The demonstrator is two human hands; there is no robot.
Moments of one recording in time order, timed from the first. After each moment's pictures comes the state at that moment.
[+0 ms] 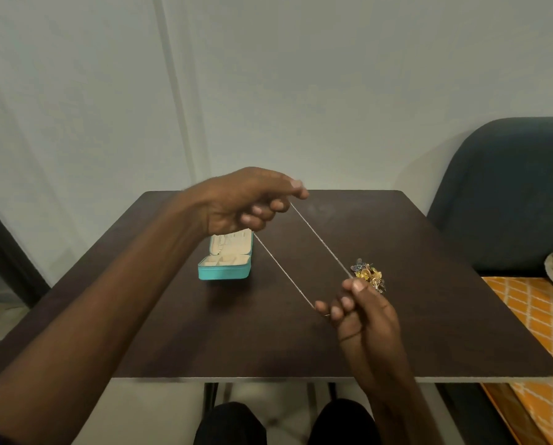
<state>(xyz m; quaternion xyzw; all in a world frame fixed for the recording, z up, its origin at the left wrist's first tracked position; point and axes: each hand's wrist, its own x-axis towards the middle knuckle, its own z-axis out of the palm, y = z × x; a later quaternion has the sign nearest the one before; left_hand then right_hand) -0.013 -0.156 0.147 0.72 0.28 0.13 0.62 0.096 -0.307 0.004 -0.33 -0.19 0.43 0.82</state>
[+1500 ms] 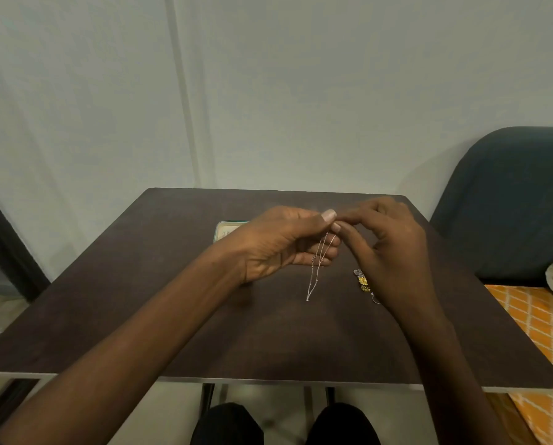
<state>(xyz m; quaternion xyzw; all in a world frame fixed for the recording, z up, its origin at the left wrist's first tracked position) 0.003 -0.186 0.103 0.62 0.20 0.19 0.73 0.136 -0.278 0.078 -0.61 -0.61 -0.19 0.47</state>
